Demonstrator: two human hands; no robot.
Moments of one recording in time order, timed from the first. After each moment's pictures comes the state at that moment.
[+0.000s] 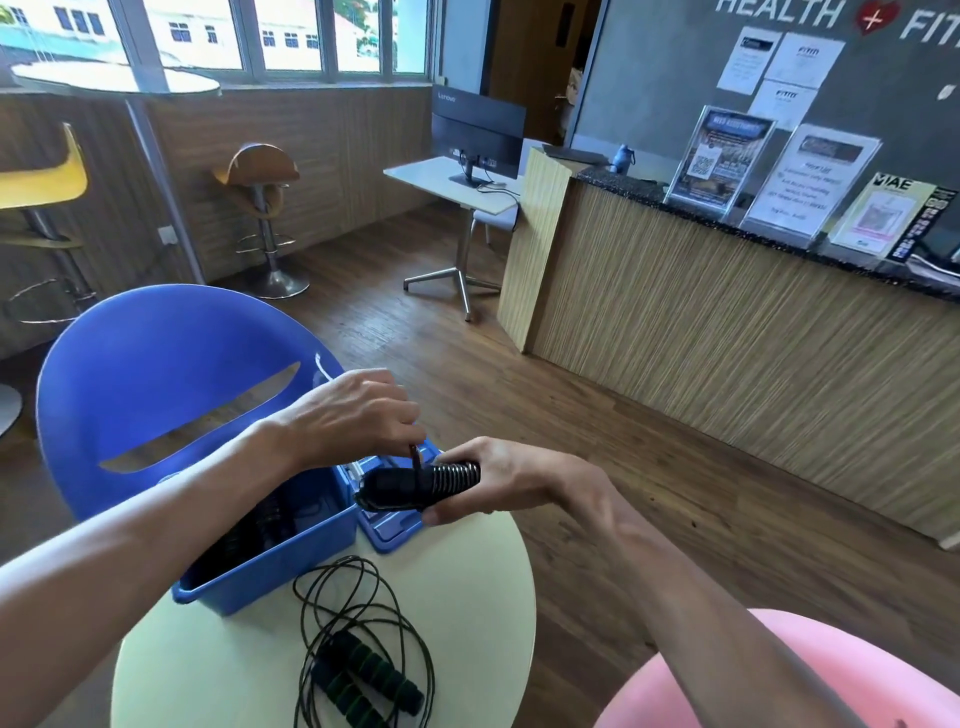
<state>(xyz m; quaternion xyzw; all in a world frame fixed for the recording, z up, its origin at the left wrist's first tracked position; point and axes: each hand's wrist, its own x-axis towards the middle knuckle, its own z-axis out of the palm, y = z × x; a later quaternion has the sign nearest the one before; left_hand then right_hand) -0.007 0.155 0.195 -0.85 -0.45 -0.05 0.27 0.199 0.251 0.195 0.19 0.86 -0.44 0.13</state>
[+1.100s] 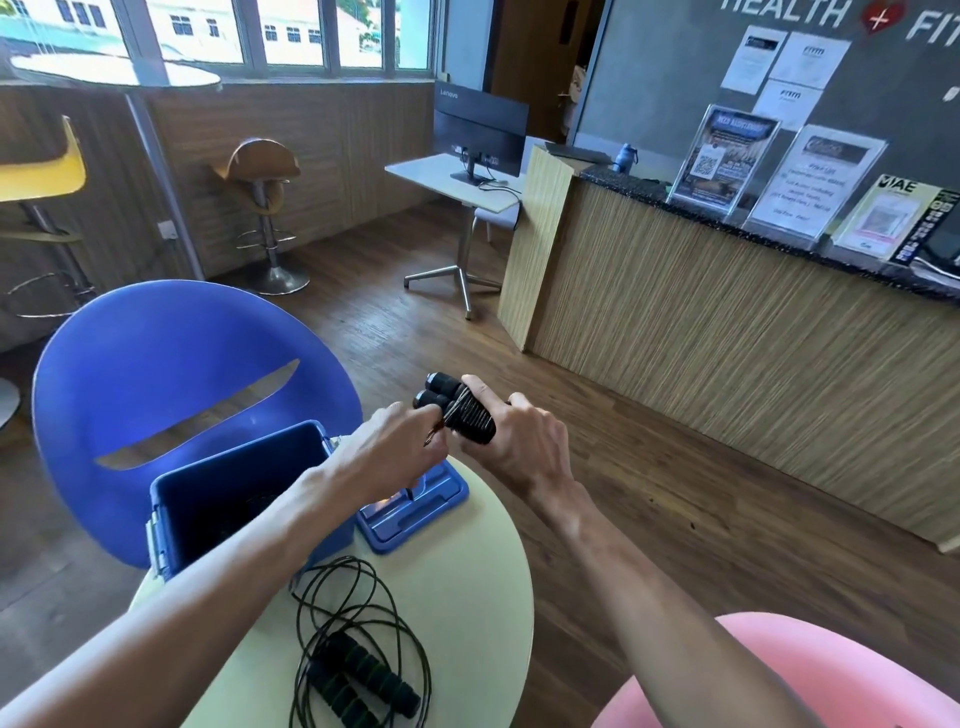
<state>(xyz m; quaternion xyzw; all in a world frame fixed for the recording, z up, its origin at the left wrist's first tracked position) 0.052 0.160 0.178 -0.59 -0.76 -0.22 -0.14 0.190 0.274 0.152 0.38 0.91 -0.04 -0.17</state>
